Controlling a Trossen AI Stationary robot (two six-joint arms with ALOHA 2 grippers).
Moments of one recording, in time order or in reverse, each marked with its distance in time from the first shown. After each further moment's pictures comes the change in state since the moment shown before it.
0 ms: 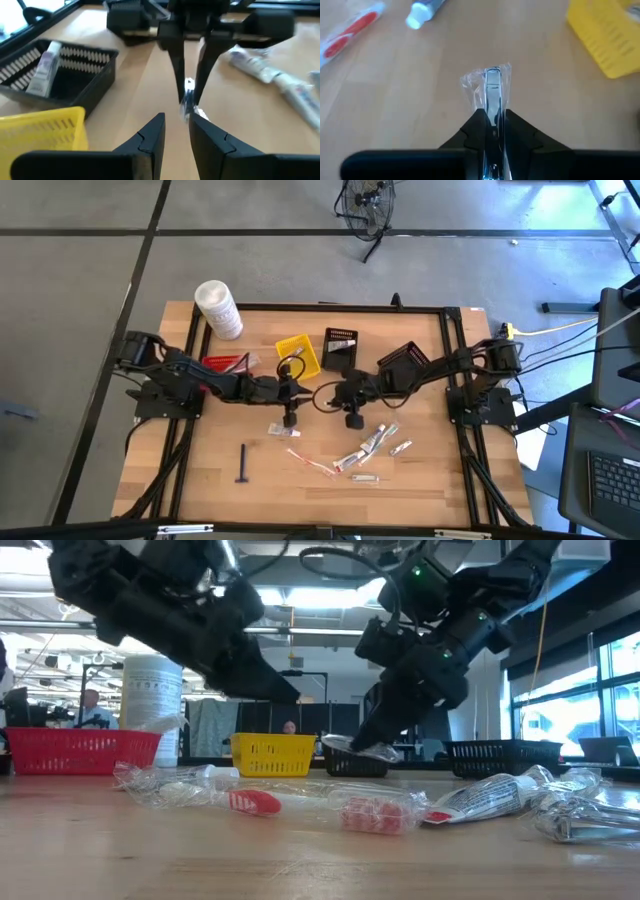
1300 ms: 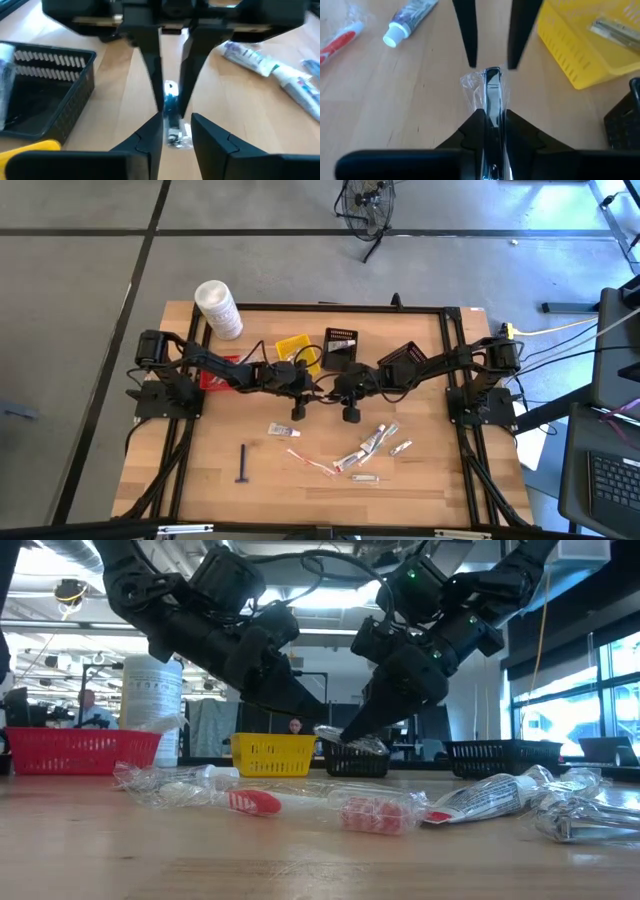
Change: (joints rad) left arm 0.146 0.139 0.131 -0.038 0.289 0.105; right arm -0.045 0.000 0.002 0.055 0.001 -0.014
